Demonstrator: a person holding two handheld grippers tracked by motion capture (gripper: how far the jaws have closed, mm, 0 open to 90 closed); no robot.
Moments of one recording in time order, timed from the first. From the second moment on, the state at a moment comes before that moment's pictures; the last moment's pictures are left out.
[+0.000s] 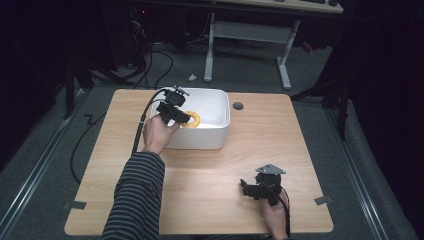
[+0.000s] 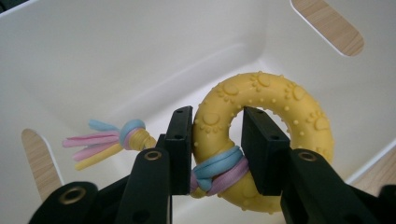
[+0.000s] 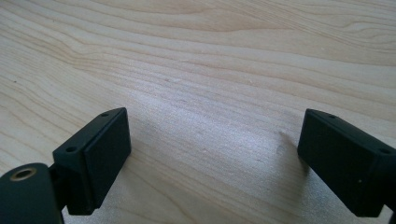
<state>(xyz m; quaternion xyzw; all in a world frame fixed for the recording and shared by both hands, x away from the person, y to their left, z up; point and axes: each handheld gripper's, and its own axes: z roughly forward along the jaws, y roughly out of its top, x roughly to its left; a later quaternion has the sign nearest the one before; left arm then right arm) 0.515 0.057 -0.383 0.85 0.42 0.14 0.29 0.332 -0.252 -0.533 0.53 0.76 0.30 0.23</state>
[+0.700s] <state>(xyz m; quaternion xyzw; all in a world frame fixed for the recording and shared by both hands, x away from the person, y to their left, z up) 0.518 0.060 -0.387 0.84 0.44 0.12 0.29 0.332 -0.251 -0.533 0.53 0.76 0.30 0.23</state>
